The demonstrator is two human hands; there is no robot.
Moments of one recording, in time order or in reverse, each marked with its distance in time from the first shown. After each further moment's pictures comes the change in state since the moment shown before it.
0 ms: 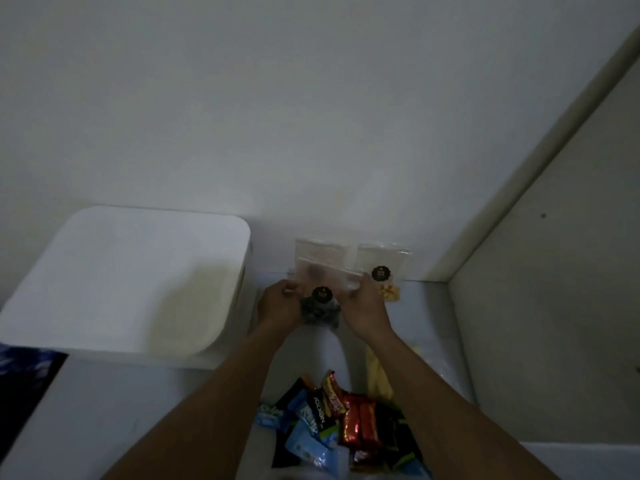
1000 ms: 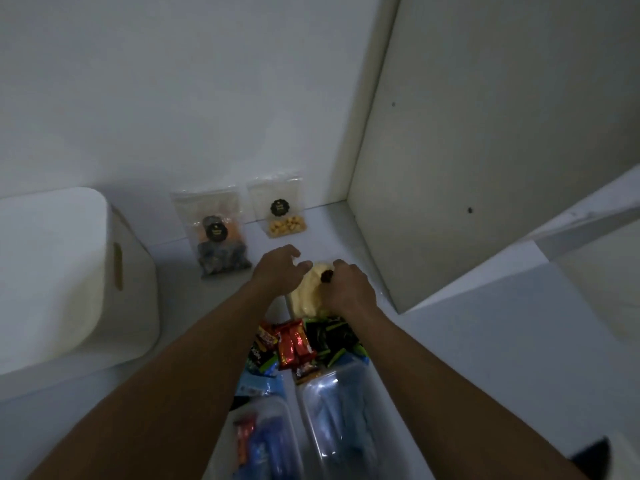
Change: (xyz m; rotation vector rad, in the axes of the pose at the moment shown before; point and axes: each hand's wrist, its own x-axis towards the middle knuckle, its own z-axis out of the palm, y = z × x) left_hand -0.048 -0.007 0.119 0.806 -0.540 0.383; right_hand -0.088 0.080 -0.070 -0.479 0.084 0.376
